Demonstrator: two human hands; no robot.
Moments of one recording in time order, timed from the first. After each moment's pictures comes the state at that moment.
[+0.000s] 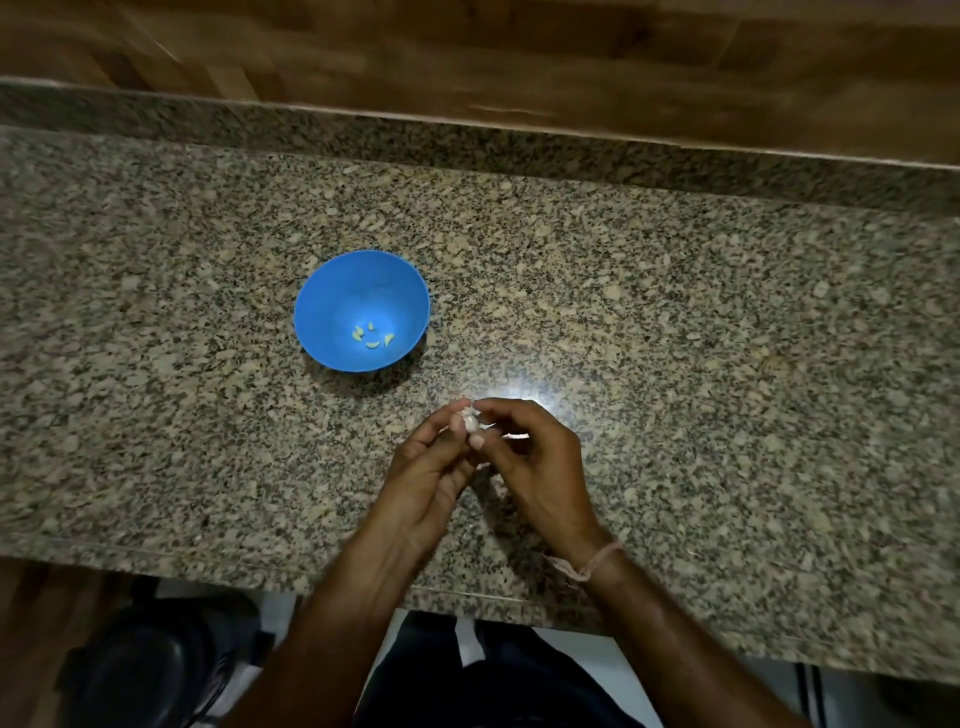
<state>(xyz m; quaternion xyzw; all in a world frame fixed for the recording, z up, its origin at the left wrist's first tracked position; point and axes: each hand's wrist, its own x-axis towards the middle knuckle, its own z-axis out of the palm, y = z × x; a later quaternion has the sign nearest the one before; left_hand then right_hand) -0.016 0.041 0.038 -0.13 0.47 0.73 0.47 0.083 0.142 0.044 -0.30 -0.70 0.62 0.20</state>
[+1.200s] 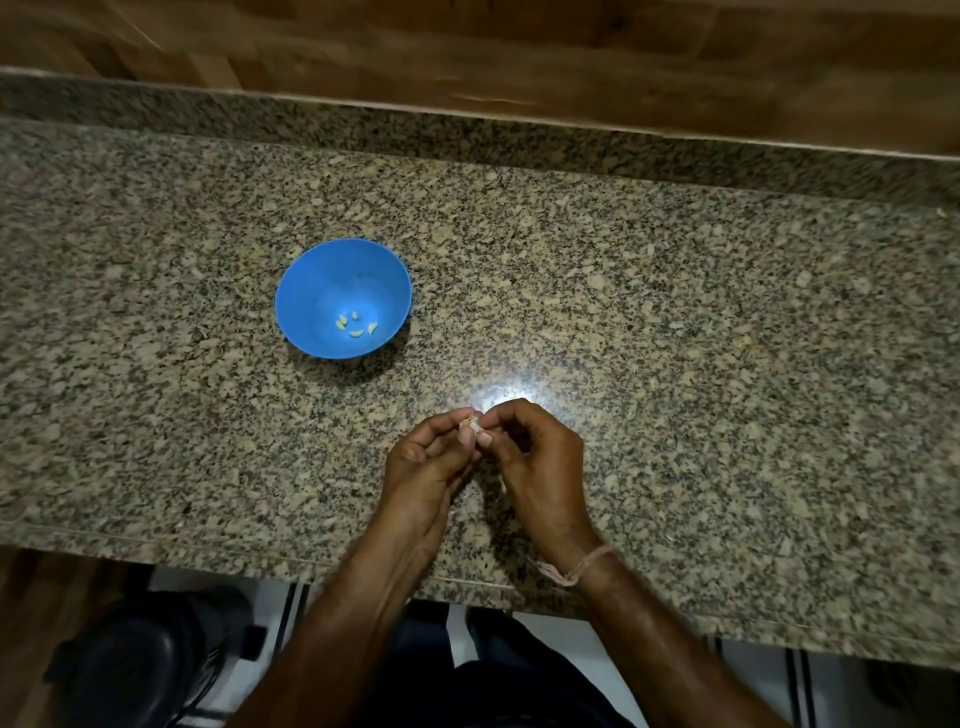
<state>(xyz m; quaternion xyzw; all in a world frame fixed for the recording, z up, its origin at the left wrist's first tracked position) 0.018 0.046 0.055 -0.10 0.54 0.71 0.43 0.104 0.140 0.053 -0.35 -0.70 0.58 0.22</state>
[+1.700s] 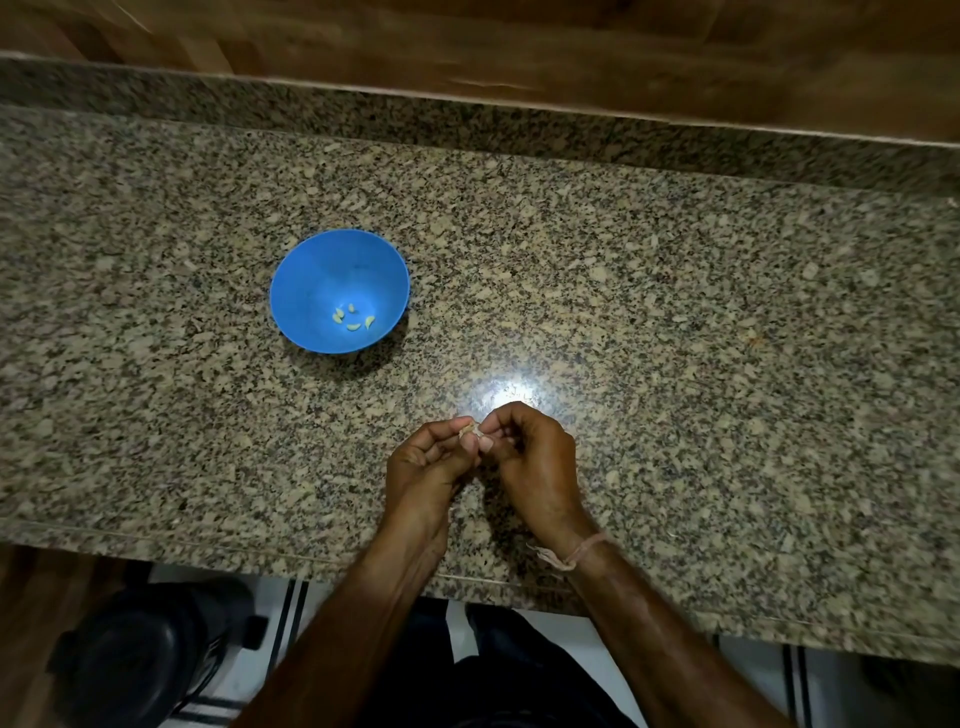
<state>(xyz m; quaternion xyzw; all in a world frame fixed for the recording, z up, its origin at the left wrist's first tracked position) 0.026 0.047 0.035 -0.12 0.59 0.69 0.40 0.101 0.144 0.040 -0.40 -0.69 0.58 0.13</state>
